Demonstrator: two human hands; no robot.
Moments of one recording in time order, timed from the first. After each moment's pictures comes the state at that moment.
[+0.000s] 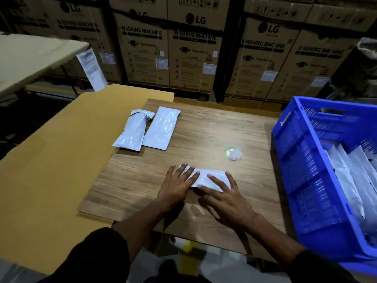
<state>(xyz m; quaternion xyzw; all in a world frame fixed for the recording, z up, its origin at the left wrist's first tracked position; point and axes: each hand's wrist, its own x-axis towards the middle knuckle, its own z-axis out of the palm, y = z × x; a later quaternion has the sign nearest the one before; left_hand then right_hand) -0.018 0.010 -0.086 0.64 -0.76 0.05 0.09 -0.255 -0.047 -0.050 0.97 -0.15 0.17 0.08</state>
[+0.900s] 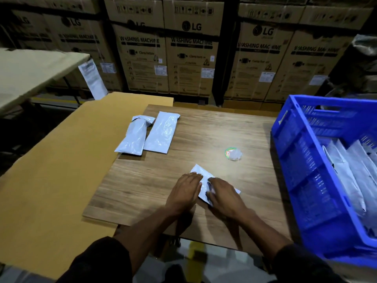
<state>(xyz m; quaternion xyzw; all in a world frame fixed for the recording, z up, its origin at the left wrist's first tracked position) -0.046 0.007 -0.086 0.62 -0.73 0.04 0.30 -0.225 -0.045 -0.043 0.89 -0.40 0.11 -0.20</state>
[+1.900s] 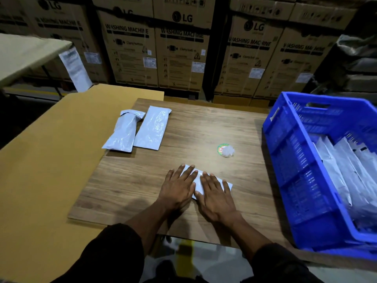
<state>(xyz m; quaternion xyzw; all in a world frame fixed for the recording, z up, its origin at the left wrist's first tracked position) -0.041 -0.001 -0.098 0.69 -0.71 -0.02 0.09 -0.221 -0.025 -0.066 0.88 -0.47 -0.02 -0.11</state>
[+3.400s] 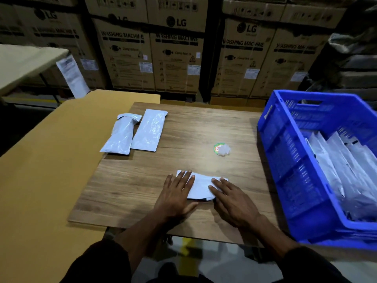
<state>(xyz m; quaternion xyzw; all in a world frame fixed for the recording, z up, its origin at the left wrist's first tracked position) -0.045 0.031 -0.104 0.62 -0.77 0.05 0.14 -0.297 -0.037 -0.062 0.94 -0.32 0.08 -0.04</state>
